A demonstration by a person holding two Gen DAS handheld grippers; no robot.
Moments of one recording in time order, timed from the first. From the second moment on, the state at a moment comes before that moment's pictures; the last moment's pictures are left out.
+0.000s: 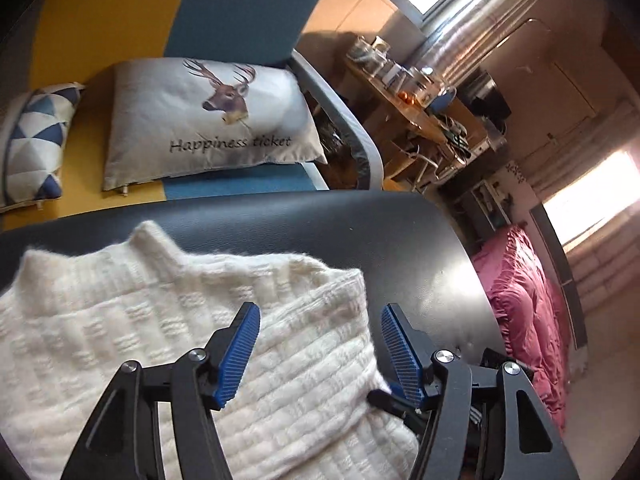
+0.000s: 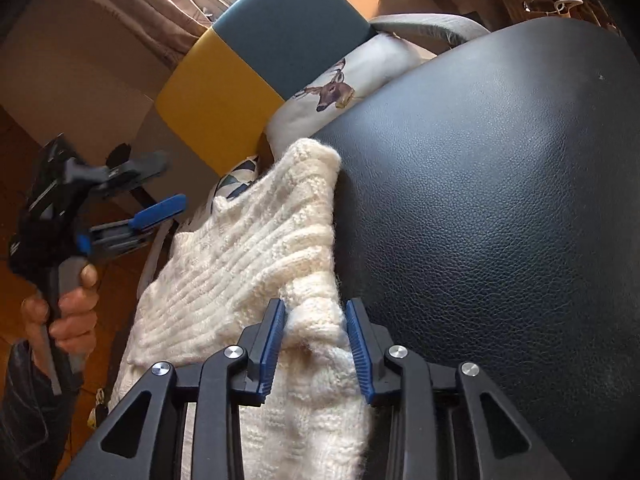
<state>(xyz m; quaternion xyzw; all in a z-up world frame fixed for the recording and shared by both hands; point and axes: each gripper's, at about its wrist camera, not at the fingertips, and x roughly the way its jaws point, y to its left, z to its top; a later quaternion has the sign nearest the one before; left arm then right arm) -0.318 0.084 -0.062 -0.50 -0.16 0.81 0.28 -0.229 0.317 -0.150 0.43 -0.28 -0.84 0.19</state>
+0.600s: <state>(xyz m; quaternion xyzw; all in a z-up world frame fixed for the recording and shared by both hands) -0.347 0.178 -0.094 -0.51 0.01 0.78 0.36 -0.224 0.302 -0.146 0.43 -0.23 -0.85 0.17</state>
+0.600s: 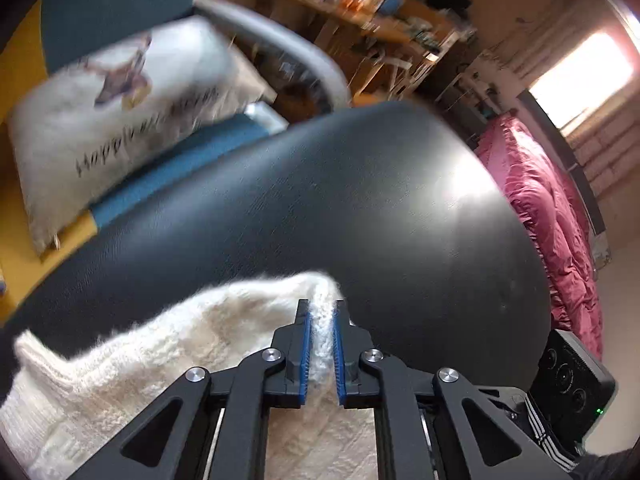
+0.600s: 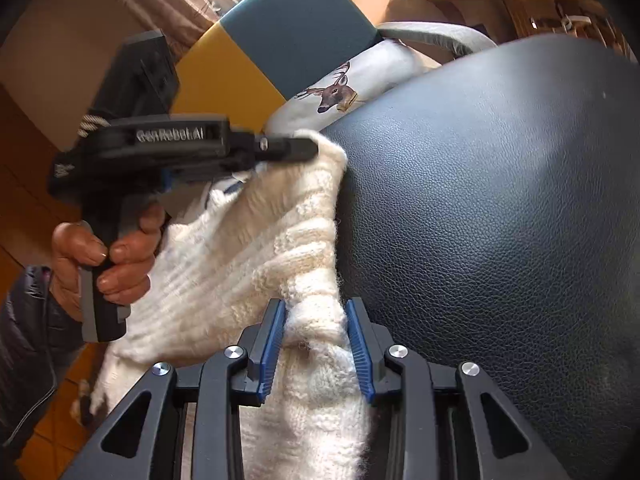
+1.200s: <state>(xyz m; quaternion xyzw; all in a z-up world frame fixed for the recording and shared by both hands) -0.289 0.072 -0.064 -0.44 -0.09 0.86 0.25 -0.209 0.290 -0.113 0.37 -0.16 -0.90 0.15</state>
